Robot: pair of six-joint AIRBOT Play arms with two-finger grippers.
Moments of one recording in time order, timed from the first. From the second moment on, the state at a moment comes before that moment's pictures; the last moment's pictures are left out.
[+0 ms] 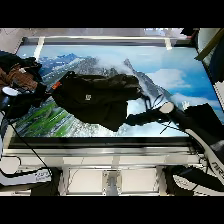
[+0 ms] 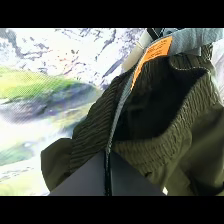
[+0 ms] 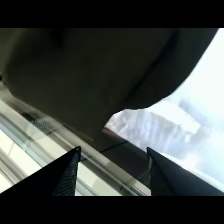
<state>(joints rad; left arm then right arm) 0.34 -1.40 1.03 0.89 -0.75 -1.75 0.33 -1.28 0.74 -0.71 0.90 1.16</state>
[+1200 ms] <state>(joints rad) 0.39 -1.32 1.03 0.98 -0.82 -1.74 0.24 -1.25 0.80 -0.53 0.87 1.04</state>
